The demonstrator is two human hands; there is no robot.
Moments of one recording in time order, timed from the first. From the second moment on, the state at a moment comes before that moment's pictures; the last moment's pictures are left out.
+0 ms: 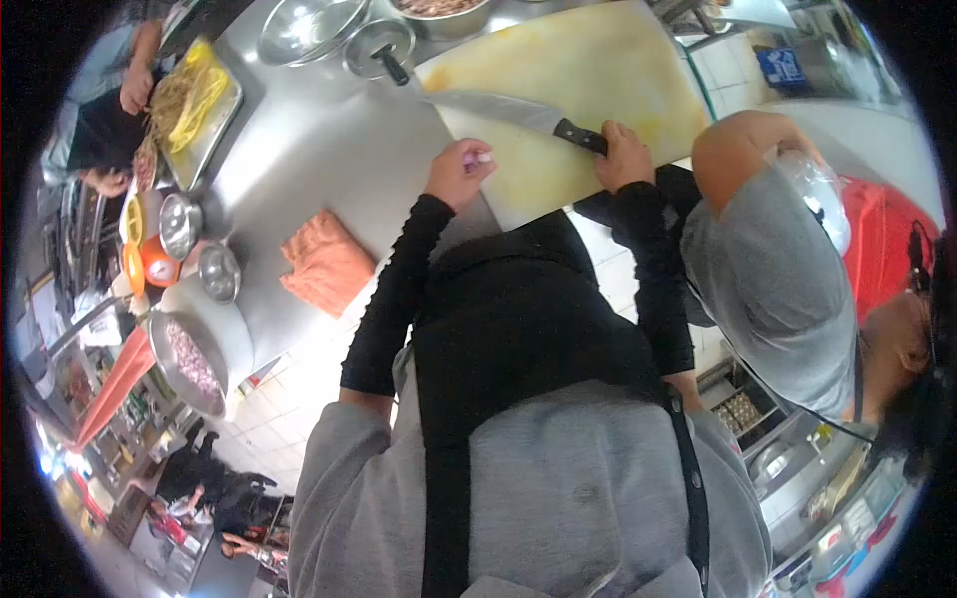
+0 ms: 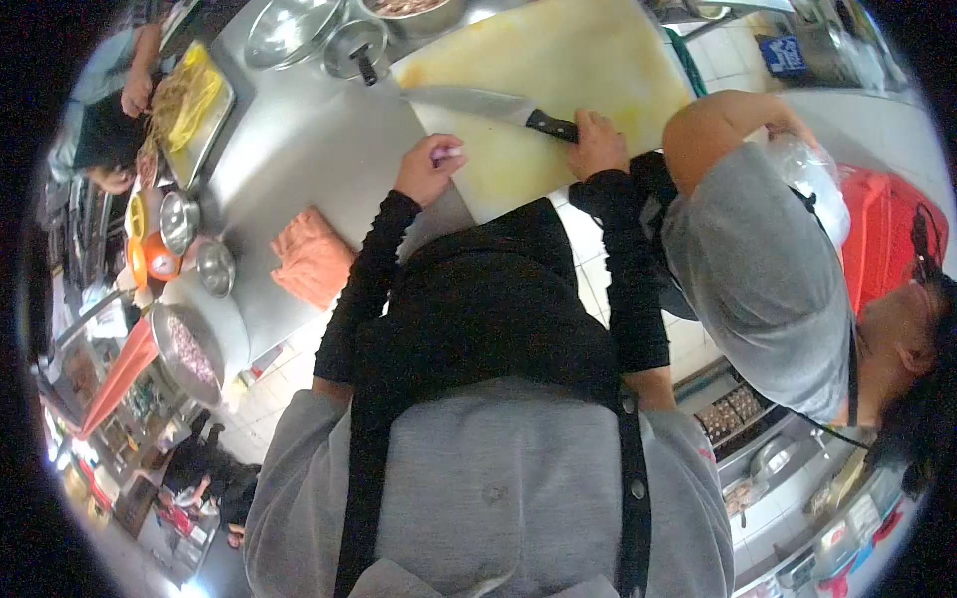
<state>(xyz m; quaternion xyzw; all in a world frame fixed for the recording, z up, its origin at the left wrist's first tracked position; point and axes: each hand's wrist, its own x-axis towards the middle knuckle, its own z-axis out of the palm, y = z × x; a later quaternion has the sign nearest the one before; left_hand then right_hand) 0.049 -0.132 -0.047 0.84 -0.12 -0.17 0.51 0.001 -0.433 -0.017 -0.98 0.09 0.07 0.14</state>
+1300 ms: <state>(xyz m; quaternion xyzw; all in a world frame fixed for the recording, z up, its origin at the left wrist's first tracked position) 0.057 -0.127 -0.041 0.55 0.19 -0.28 0.76 0.031 -0.440 -0.020 -0.98 -0.01 0.13 0.12</state>
